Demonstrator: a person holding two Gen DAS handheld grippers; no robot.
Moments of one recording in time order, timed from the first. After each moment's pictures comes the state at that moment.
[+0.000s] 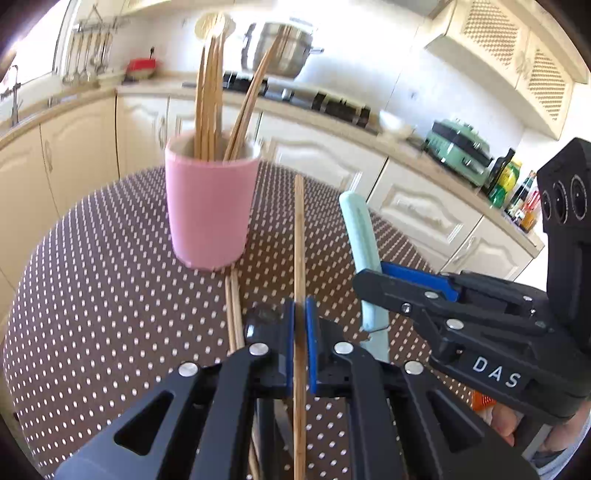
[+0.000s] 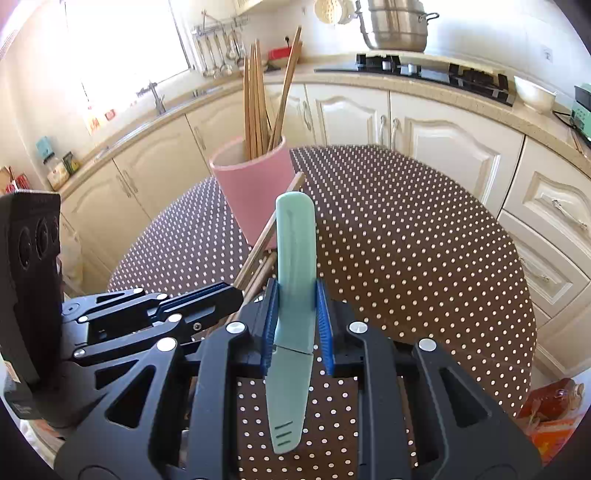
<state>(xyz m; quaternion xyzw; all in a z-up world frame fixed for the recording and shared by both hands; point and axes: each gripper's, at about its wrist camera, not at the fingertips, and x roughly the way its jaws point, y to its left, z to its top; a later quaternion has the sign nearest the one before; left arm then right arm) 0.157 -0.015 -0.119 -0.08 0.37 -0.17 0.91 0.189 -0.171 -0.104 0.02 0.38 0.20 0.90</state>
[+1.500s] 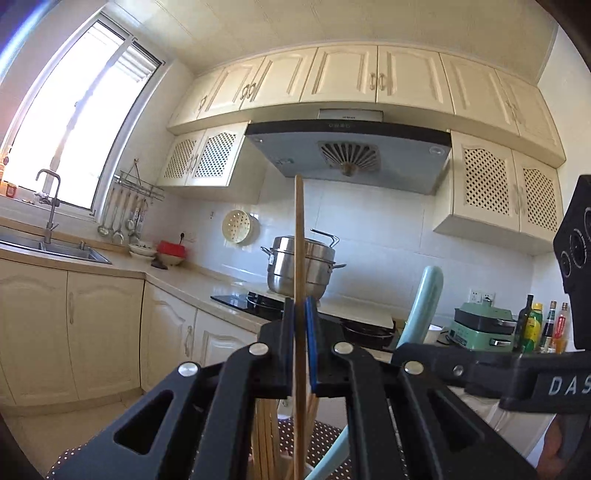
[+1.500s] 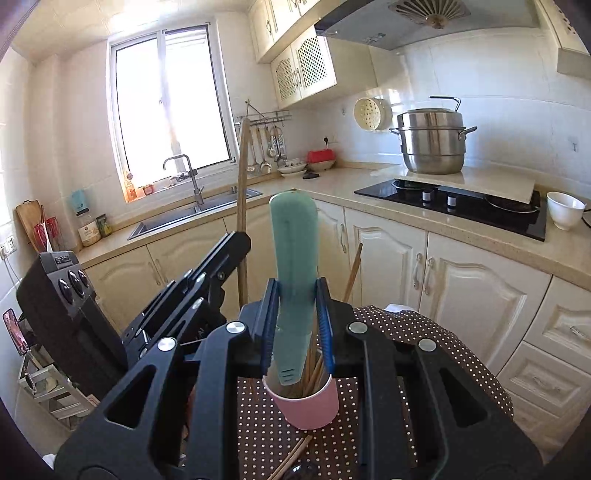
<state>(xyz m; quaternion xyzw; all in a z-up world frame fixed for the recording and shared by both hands) 0.232 0.032 0.000 -0.11 -0.02 -0.09 0.99 0.267 -0.131 0.030 0.03 0.20 0.27 0.94</state>
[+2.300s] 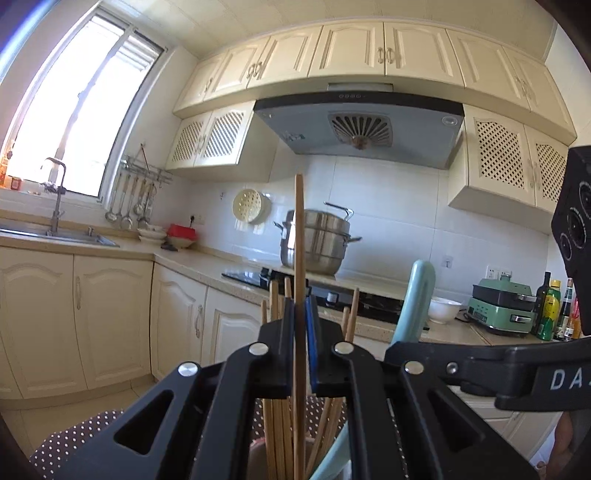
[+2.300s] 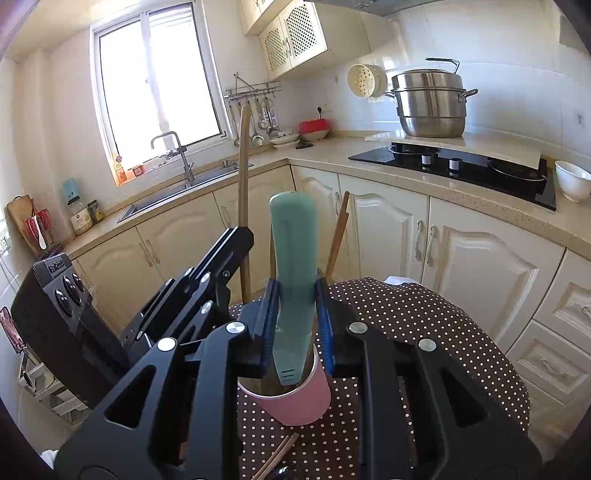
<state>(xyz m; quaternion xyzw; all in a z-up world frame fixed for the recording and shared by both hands) 0.267 0.025 -0.051 -0.10 0.02 -0.07 0.99 0.300 -0.126 -0.013 0.04 0.26 0.26 0.93</state>
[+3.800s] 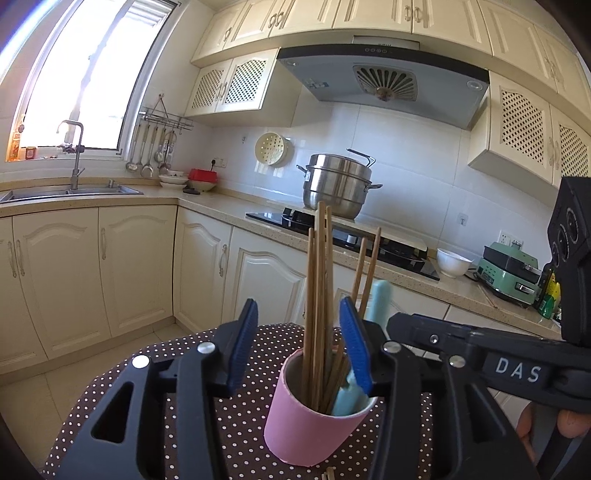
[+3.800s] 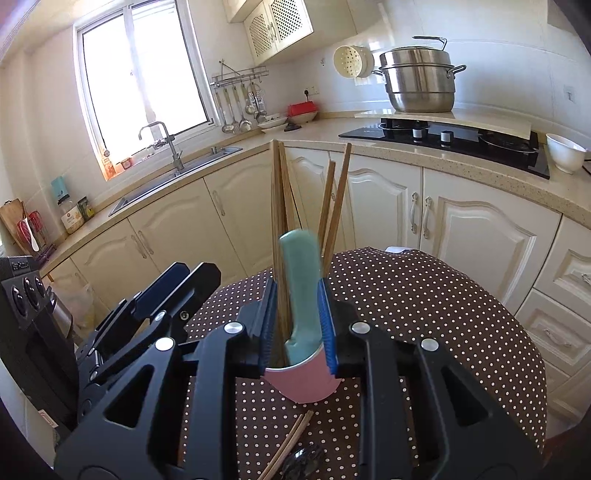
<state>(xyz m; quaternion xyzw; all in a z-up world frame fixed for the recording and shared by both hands) 0.225 0.051 -0.058 -0.11 0.14 -0.05 0.98 0.288 -0.118 -0.038 0.05 0.29 0.24 0.93</state>
